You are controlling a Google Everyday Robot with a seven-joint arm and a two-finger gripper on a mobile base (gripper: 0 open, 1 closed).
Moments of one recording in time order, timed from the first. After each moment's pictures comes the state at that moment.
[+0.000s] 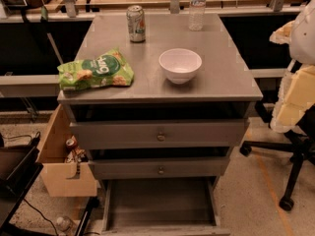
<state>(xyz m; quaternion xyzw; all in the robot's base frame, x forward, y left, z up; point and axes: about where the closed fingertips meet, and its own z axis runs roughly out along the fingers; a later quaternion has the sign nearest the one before) 0.438 -0.214 0.985 -0.60 0.78 -0.05 0.17</state>
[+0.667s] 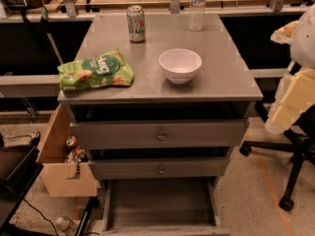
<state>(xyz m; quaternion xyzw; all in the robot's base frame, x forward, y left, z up) 0.437 -0.208 0.987 -0.59 0.78 -0.04 0.21</state>
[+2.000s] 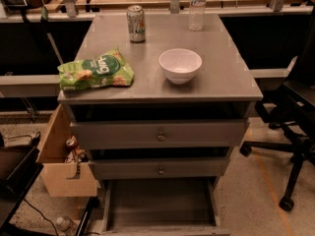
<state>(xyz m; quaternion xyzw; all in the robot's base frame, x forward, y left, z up) 0.633 -0.119 1.140 -0.42 0.63 0.15 0.64</state>
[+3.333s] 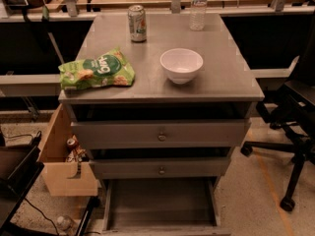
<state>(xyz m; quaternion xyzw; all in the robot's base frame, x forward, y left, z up) 0.734 -0.082 1.103 -0.38 0.66 0.15 0.63</state>
